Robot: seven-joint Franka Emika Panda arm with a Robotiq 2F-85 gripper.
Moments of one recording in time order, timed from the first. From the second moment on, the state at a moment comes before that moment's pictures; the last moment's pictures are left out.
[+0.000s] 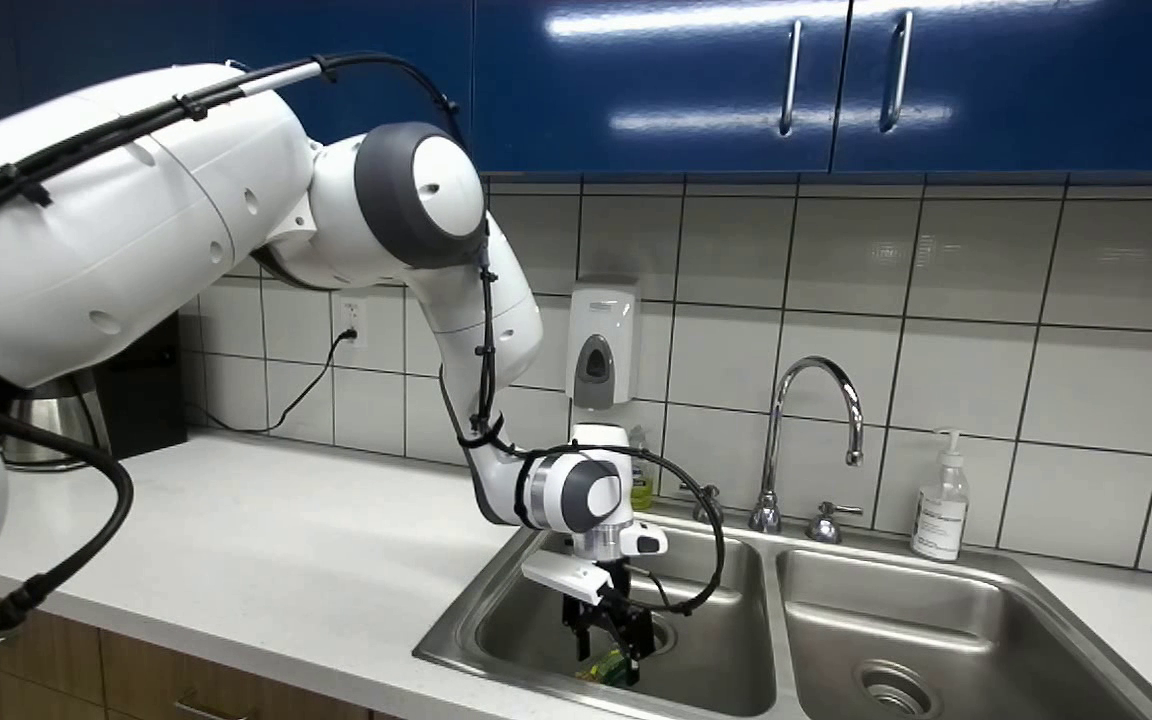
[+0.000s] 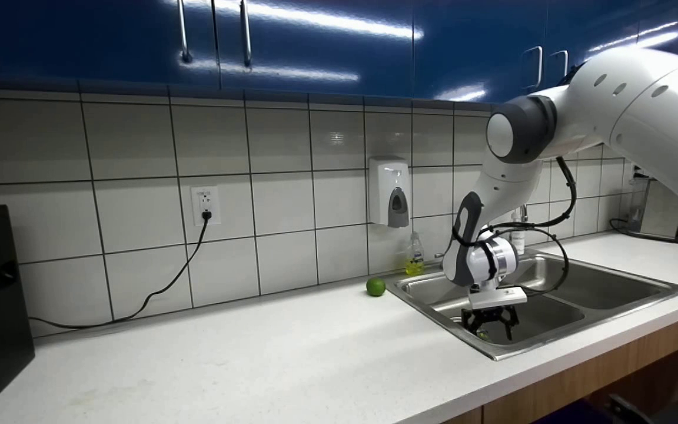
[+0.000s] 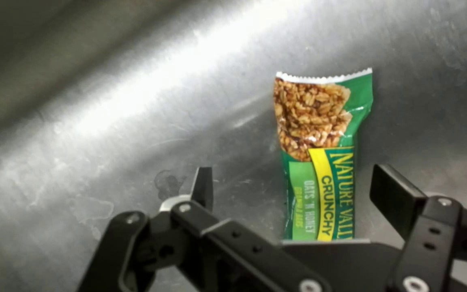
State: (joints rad) arm -0.13 0.92 -0.23 -1.77 0.03 2.60 0.13
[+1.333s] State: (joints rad) arm -0.13 0.97 -0.24 -1.68 0.03 2.55 0.13
